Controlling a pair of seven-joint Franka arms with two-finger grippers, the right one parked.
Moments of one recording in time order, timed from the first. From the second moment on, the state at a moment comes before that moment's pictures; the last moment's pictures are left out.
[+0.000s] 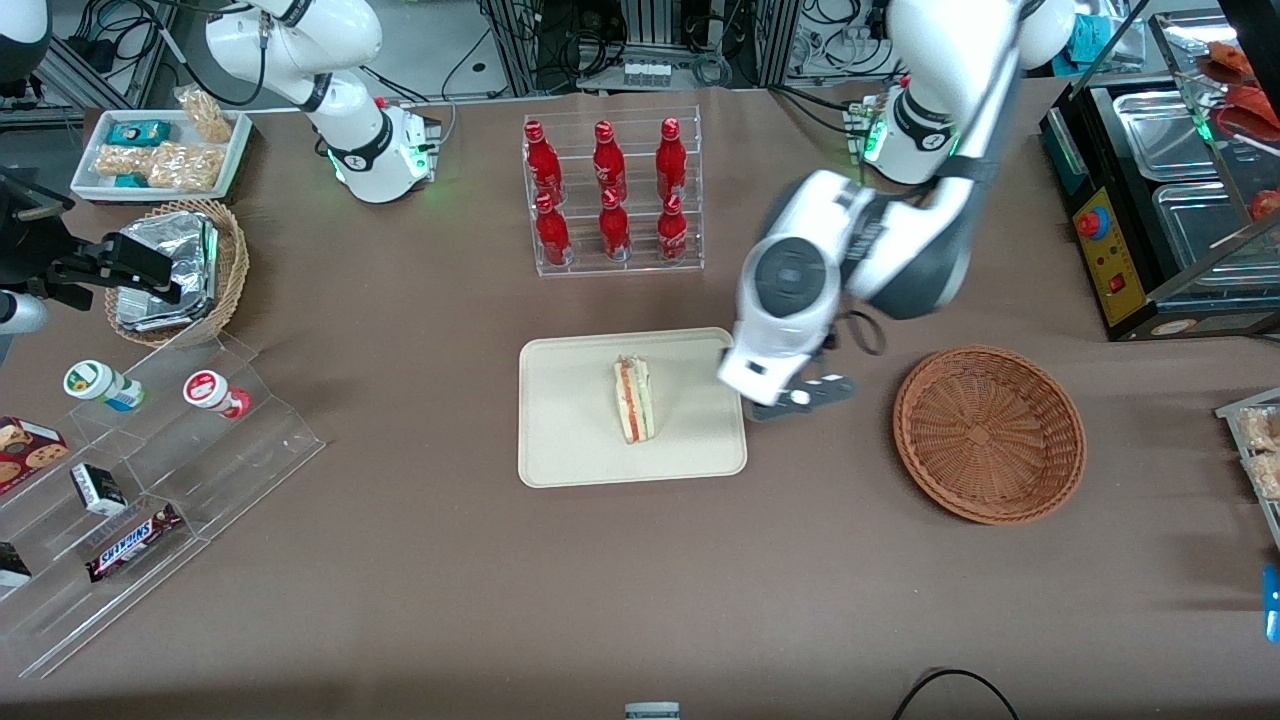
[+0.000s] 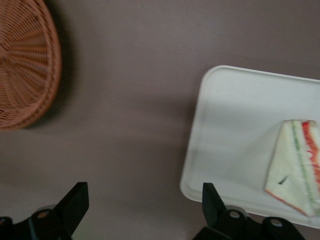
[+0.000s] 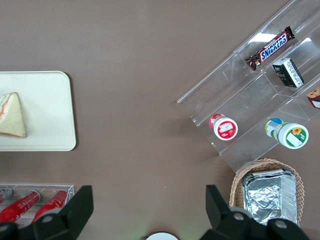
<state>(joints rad) -0.58 0.38 0.06 -1.61 0.00 1.79 -0.72</state>
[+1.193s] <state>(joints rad) -0.02 -0.02 -0.12 -1.75 0.00 1.59 -0.05</state>
